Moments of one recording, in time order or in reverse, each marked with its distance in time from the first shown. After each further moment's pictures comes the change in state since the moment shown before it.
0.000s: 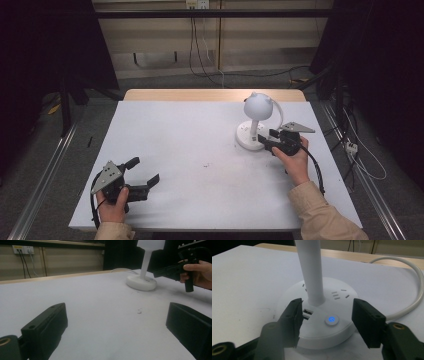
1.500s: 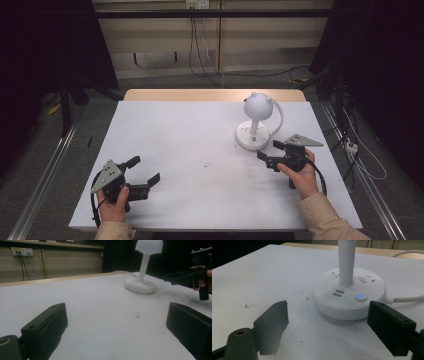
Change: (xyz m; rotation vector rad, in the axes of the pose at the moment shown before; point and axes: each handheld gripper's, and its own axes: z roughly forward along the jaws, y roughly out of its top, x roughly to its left) left arm -0.001 0.003 0.002 -0.016 -0.009 -0.005; right arm 0.021 -0.018 -0.039 -0.007 0.124 -0.004
